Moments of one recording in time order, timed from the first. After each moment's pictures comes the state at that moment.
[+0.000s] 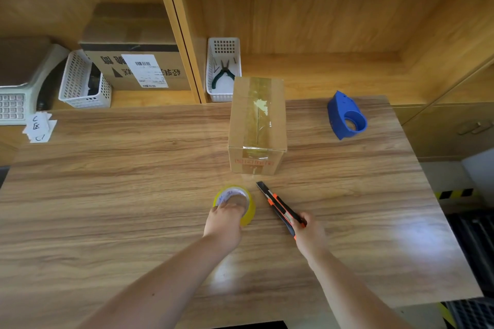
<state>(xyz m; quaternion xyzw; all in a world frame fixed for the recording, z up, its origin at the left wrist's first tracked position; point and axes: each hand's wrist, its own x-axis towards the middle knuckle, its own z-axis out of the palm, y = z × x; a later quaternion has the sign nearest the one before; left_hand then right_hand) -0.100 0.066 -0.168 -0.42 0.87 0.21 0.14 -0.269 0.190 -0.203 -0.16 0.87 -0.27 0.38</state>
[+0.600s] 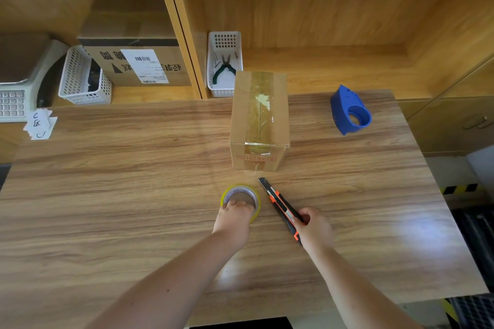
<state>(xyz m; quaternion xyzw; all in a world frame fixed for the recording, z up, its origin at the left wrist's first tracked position) -0.112 0.071 -0.167 -0.39 0.87 0.22 0.18 -0.271 0.190 -0.202 -0.20 0.89 -0.25 0.34</state>
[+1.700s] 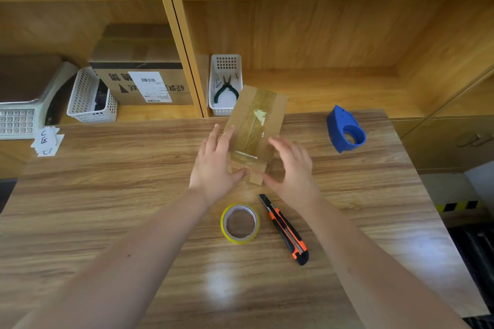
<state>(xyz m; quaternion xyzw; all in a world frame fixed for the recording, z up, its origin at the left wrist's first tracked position) -0.129 -0.030 -0.077 -0.47 0.84 0.25 -0.12 -0.290 0.079 -0.082 -0.56 0.77 -0.29 0.13</state>
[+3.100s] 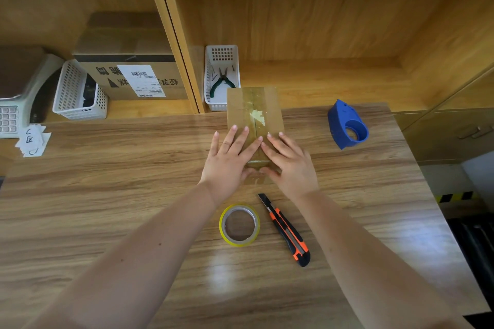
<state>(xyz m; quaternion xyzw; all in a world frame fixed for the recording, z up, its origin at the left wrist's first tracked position) -0.155 -0.048 -0.114 -0.31 0.95 0.00 0.01 -0.312 0.053 -0.124 -0.63 0.75 -0.19 0.03</state>
